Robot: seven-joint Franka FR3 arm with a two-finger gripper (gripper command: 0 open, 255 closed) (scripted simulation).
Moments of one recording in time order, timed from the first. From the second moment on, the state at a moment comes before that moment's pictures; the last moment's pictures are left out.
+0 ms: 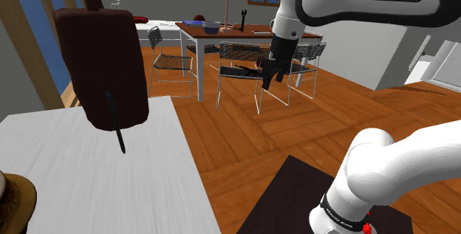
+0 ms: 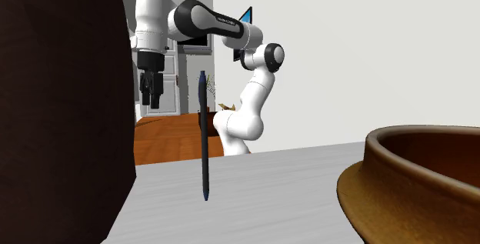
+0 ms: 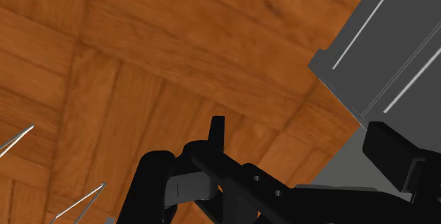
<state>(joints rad) 0.00 -0.76 -0.05 -2.34 -0.05 1.67 0.03</state>
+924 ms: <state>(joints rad) 0.15 -0.85 0.14 -2.56 0.09 2.17 0.14</state>
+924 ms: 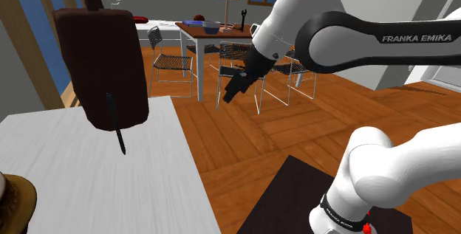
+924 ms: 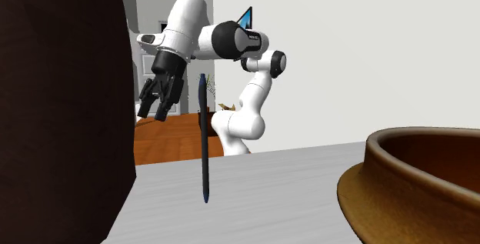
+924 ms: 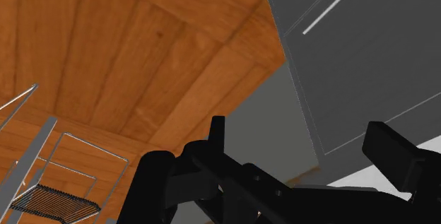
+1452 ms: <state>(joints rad) 0.21 -0.82 0.31 -2.62 0.13 2.54 0.24</state>
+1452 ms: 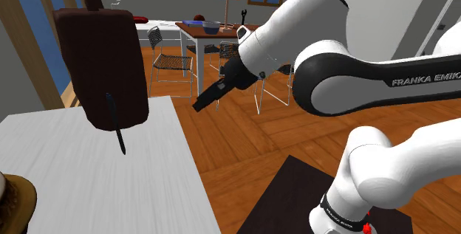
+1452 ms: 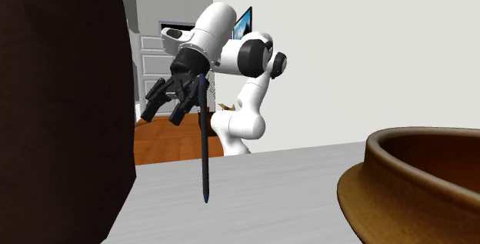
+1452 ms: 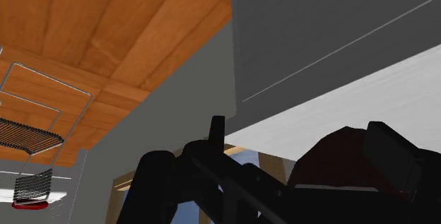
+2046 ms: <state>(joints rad) 0.12 -0.72 0.61 -2.63 0.09 2.96 0.40</state>
